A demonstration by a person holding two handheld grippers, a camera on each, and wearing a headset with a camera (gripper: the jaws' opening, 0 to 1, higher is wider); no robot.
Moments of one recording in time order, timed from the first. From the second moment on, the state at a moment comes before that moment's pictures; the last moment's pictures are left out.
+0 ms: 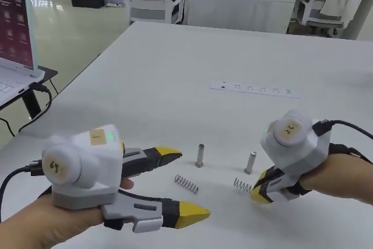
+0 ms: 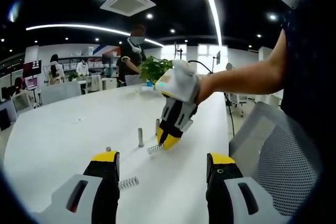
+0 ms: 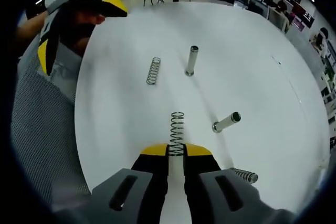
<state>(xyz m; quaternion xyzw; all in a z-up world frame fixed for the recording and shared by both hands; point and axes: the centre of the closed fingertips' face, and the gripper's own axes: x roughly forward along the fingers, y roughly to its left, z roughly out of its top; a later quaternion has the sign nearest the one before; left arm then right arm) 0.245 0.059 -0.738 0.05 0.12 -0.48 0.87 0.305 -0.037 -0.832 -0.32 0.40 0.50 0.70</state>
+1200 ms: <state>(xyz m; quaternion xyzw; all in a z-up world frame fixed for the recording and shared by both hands) 0.272 0.030 -0.714 0.07 0.12 -0.52 0.84 0.291 -0.024 -0.758 -0.35 0.35 0.56 0.67</state>
